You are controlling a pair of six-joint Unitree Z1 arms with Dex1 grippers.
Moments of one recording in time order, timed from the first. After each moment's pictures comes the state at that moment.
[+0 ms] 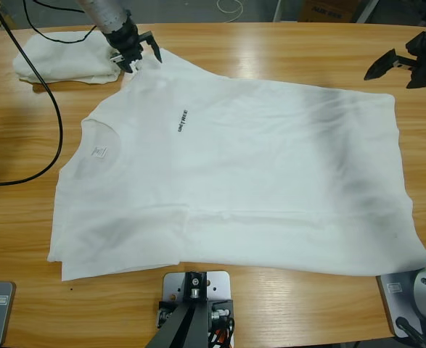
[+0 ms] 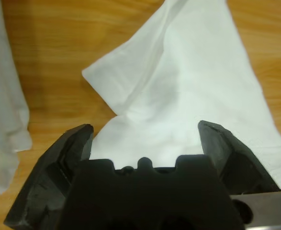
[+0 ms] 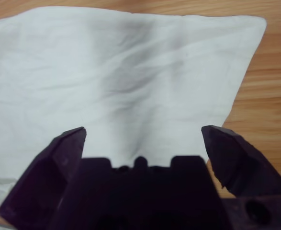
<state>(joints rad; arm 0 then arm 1) -0.42 2.65 -2.62 1.30 -0.15 -0.60 0.06 1.73 -1.36 0.93 0.13 0.17</state>
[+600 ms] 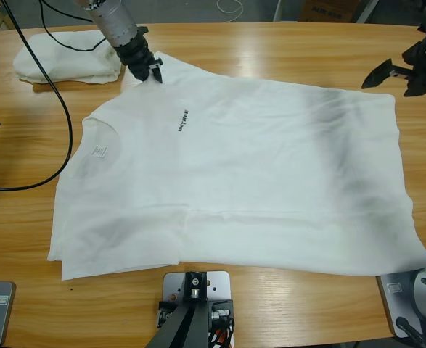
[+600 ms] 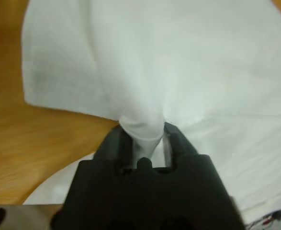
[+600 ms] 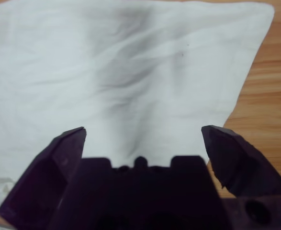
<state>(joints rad) -0.45 2.68 -2.63 1.38 -0.24 -0.42 0.06 1.73 -1.31 0.90 0.13 0.17</state>
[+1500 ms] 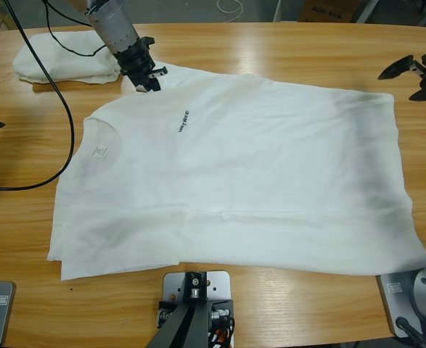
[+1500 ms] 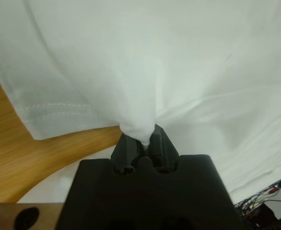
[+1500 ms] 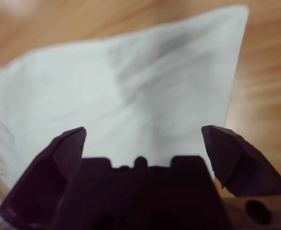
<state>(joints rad) -0.45 2.69 -2.63 1.46 -0.33 -0.30 -0.24 1.78 -1.21 0.70 0.39 0.14</state>
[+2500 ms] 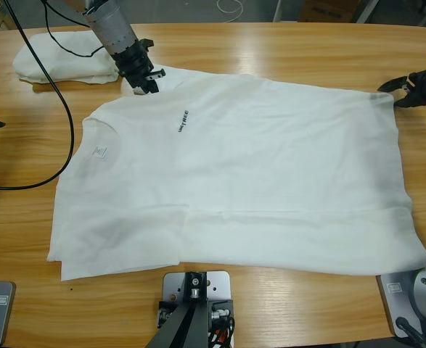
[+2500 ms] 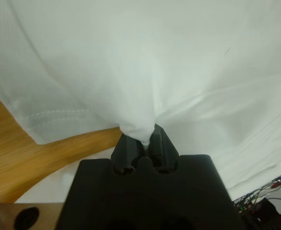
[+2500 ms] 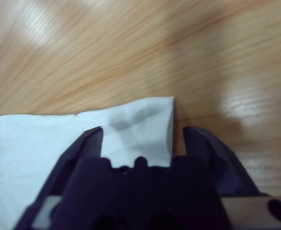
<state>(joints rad) -0.45 2.69 -2.63 1.49 -0.33 -0.28 -0.40 2.00 -1.07 0.27 0.48 0.06</state>
